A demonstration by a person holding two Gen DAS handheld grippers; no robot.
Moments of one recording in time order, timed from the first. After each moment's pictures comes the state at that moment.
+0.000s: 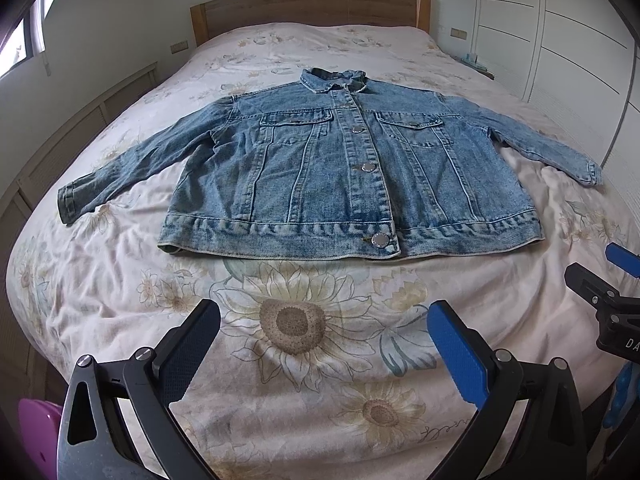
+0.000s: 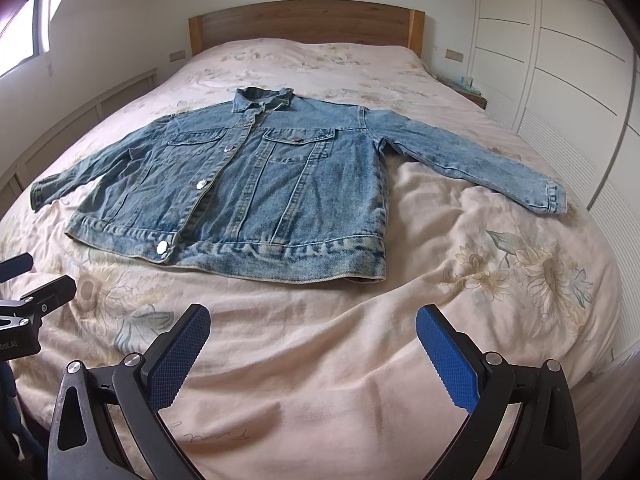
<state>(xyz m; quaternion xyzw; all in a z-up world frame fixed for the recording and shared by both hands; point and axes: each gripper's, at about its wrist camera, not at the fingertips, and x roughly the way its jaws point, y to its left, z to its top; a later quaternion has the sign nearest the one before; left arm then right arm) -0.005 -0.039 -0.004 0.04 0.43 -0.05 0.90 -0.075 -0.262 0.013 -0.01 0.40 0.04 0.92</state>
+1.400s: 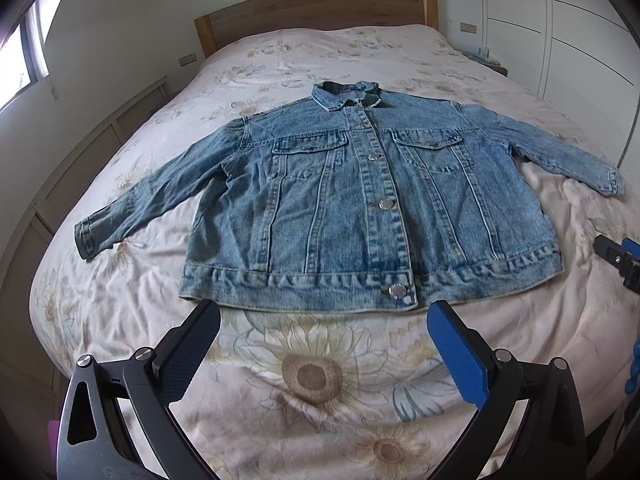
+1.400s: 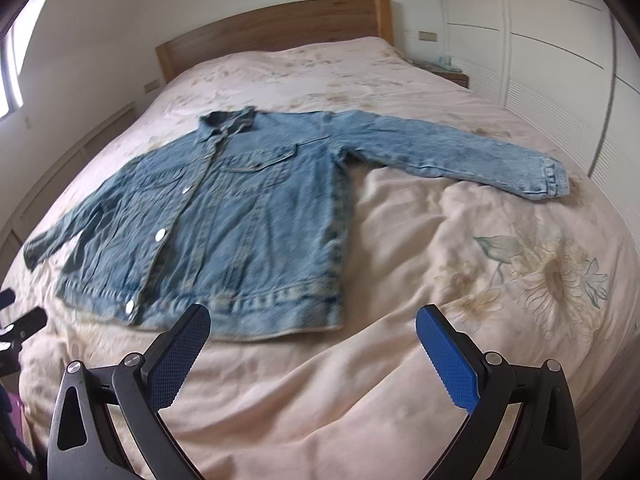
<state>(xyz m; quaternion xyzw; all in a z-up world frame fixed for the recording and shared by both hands) 0.039 -0.048 0.022 0.08 0.42 -0.01 0.90 -0.019 -0.331 0.013 0.08 0.40 0.02 0.91</state>
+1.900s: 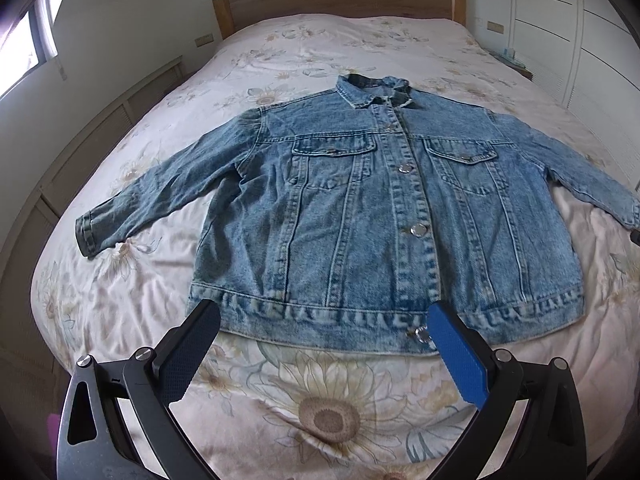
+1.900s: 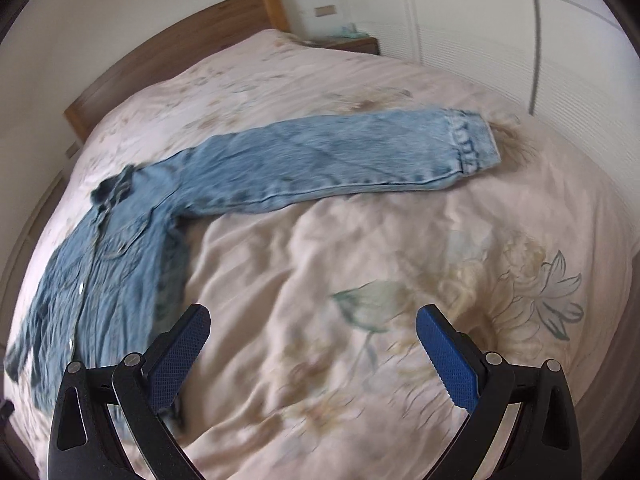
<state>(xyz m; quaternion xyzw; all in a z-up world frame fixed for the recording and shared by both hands) 0.093 -0.031 0.024 0.06 0.45 0.02 0.89 0.055 -0.495 -0.019 0.20 0.42 -0.09 0.88</state>
